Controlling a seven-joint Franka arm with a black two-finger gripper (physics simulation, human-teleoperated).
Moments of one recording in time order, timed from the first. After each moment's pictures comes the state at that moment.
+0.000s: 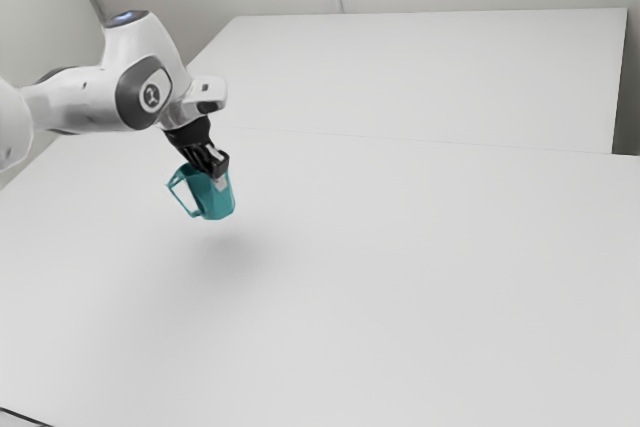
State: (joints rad) arm -0.03 0.01 0.08 -2.03 -0.05 2.11 0.42
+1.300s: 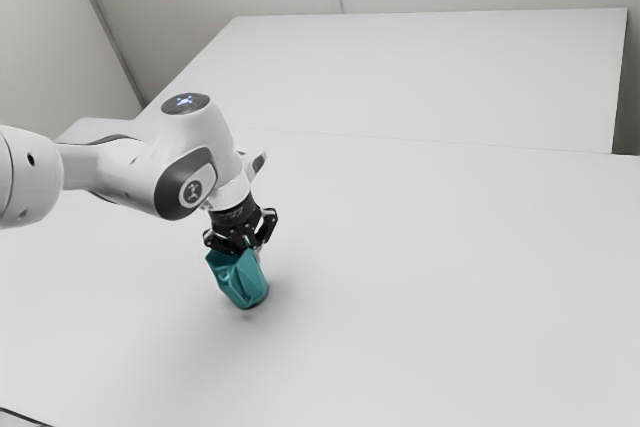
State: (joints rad) arm -0.04 -0.06 -0.08 -2.37 0.04 2.34 -0.82
